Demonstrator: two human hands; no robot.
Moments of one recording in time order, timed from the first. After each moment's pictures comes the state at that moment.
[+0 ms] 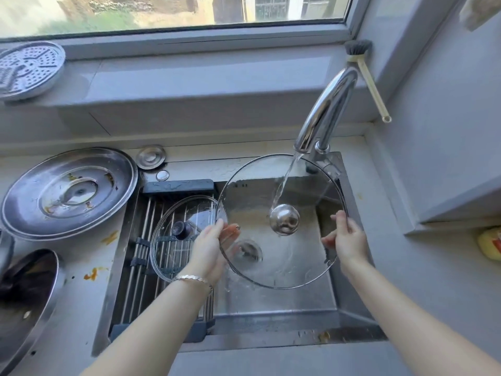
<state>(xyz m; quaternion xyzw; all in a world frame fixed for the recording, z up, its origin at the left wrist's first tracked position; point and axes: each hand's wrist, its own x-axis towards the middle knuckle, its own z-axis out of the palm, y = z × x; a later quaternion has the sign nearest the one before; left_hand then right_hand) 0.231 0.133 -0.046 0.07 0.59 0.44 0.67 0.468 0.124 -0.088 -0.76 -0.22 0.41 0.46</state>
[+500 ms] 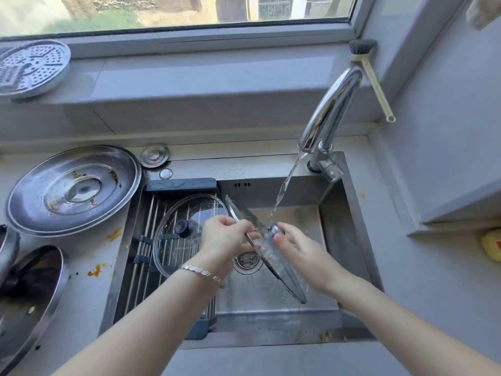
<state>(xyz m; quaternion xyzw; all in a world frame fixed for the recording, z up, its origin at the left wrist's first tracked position) 0.256 0.133 0.017 0.22 0.68 0.35 0.61 0.405 0.098 -0.002 -0.61 -0.55 0.55 0.17</state>
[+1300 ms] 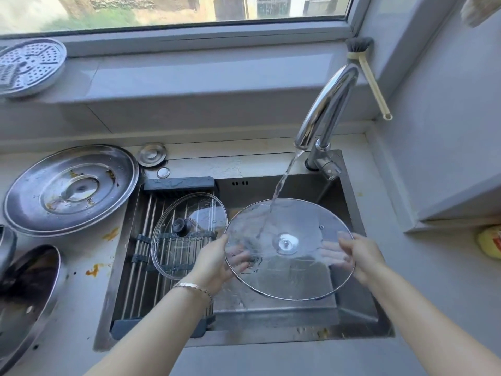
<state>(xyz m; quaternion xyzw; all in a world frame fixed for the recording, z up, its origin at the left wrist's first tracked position) 0.236 0.114 -0.041 0.06 0.65 0.33 0.68 0.484 0.101 -0.060 -0.69 -0.07 0.60 0.40</state>
